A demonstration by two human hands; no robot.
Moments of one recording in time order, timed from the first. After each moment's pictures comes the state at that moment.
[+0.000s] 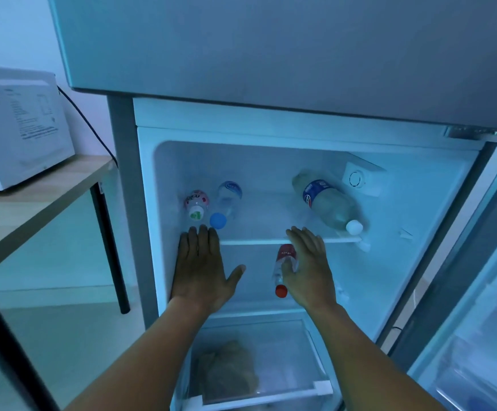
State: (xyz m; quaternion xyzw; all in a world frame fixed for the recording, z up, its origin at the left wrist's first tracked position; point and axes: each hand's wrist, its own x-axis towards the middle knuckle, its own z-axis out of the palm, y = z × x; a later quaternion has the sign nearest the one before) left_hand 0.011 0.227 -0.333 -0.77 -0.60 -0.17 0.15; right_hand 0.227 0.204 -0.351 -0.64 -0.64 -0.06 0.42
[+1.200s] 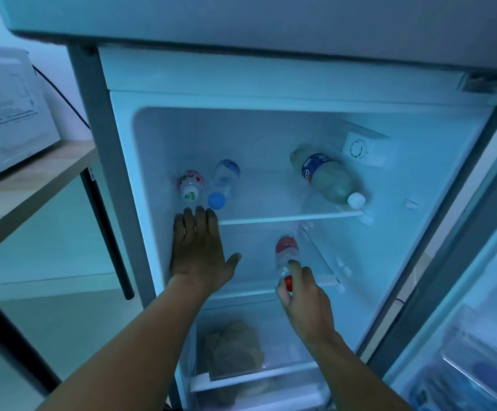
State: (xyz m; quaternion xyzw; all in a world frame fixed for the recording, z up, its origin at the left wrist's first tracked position) left_hand 0.012 0.245 -0.346 -0.77 -0.61 -0.10 0.18; right_hand 0.204 0.167 -0.435 -0.73 -0.60 -0.08 0.31
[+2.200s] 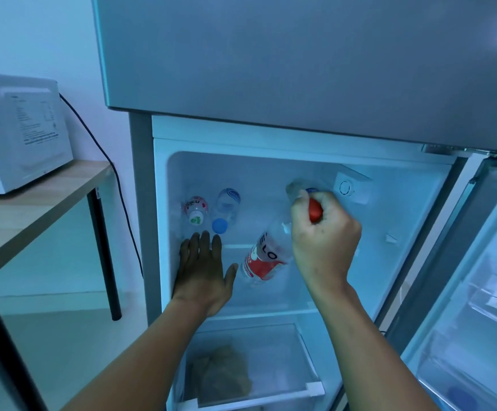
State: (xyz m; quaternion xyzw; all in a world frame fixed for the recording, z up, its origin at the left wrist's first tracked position) left_hand 0.005 0.219 -0.331 -0.80 -0.57 -0.20 0.07; right_hand 0.165 0.140 -0.218 -0.55 -0.48 -0.19 0.66
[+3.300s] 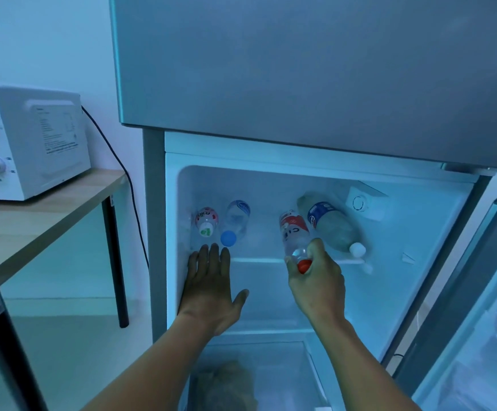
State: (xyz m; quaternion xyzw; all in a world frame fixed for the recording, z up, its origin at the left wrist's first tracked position) left_hand 0.005 0.218 -0.333 -0.80 -0.57 -0.16 0.10; right_hand 0.196 0.178 -0.294 -0.70 -0.54 -0.06 0.47
